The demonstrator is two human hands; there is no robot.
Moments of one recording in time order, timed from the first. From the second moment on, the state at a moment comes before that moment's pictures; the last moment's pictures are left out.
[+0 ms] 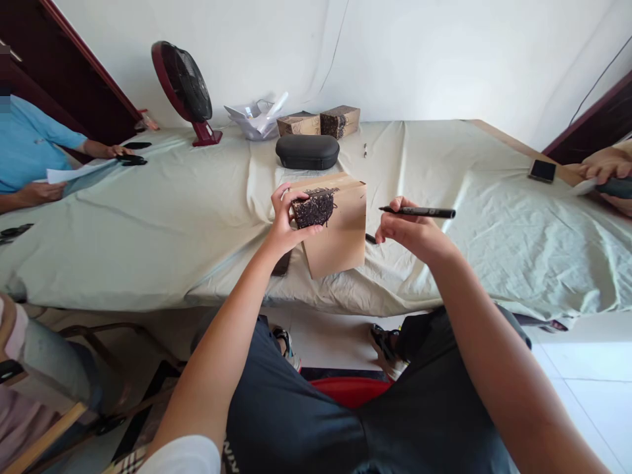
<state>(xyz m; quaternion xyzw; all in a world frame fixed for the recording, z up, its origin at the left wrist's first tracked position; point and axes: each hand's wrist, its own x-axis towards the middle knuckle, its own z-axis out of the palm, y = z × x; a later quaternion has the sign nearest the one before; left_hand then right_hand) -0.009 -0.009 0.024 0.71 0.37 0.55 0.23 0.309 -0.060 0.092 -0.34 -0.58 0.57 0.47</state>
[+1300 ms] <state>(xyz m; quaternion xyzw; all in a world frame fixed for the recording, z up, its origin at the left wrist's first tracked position) -0.042 -0.004 0.026 0.71 0.37 0.56 0.20 0.339 -0.063 0.079 -0.50 -0.56 0.37 0.54</state>
